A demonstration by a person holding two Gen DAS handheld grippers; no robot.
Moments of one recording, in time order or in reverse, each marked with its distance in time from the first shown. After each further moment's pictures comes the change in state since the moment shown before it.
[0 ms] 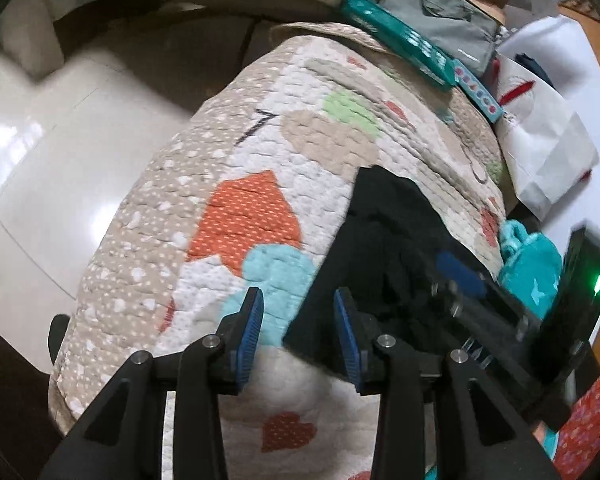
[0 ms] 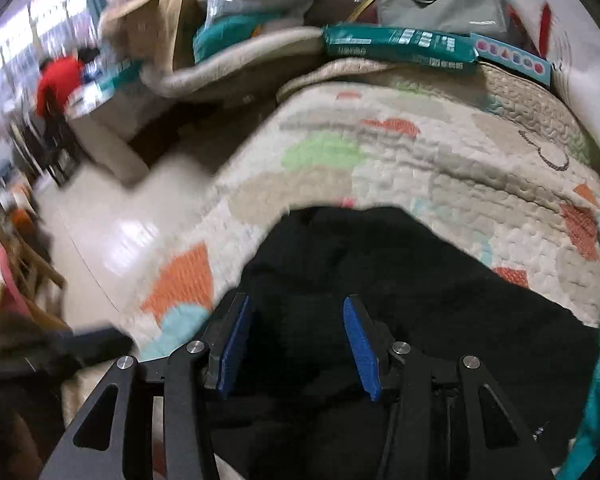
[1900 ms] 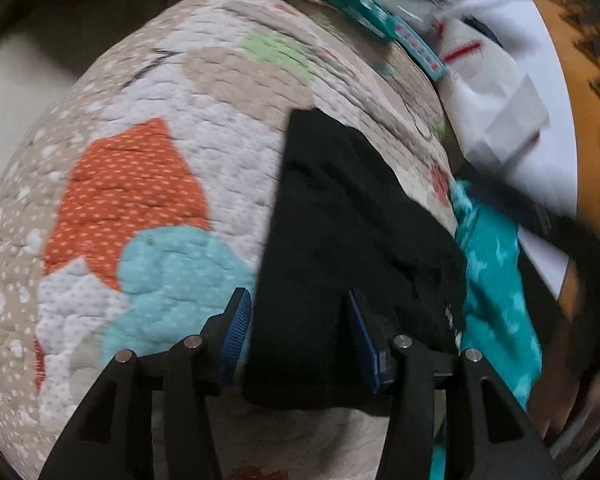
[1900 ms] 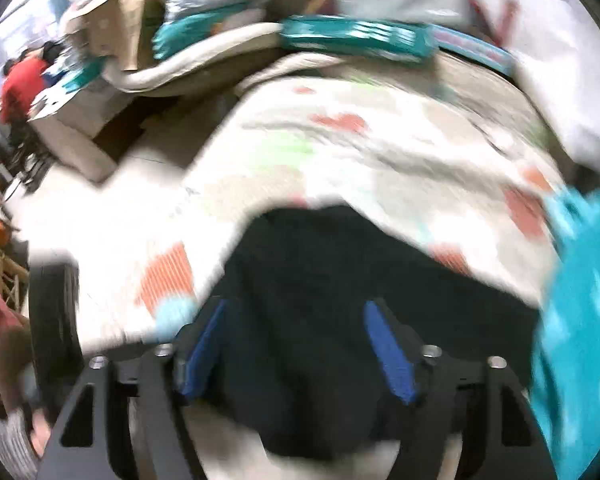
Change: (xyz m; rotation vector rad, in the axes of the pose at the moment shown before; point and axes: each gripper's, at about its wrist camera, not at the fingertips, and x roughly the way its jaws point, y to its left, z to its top) left arm 0.071 -0.024 -0.013 0.153 0.117 -0.283; right arm -0.056 -0.026 0.026 0.073 0.082 -0.069
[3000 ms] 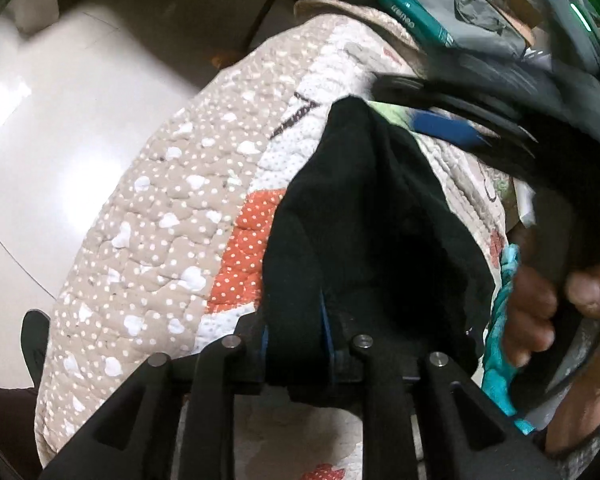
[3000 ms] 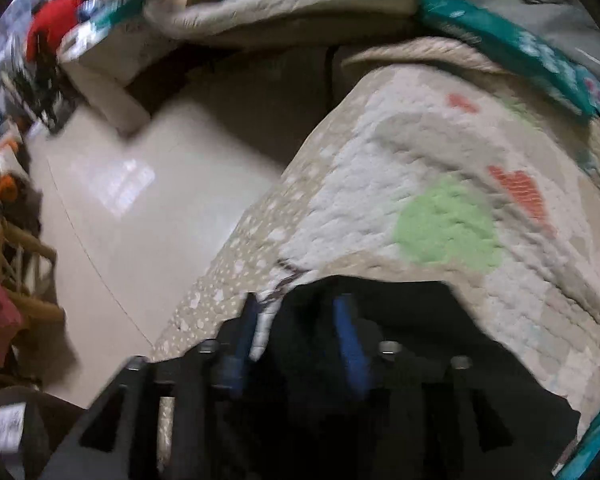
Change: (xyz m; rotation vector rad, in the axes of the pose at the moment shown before) left arm -0.058 0.067 0.030 -0.240 -0.064 0.171; right arm 0.118 0.112 0.102 -0.145 0.117 0.094
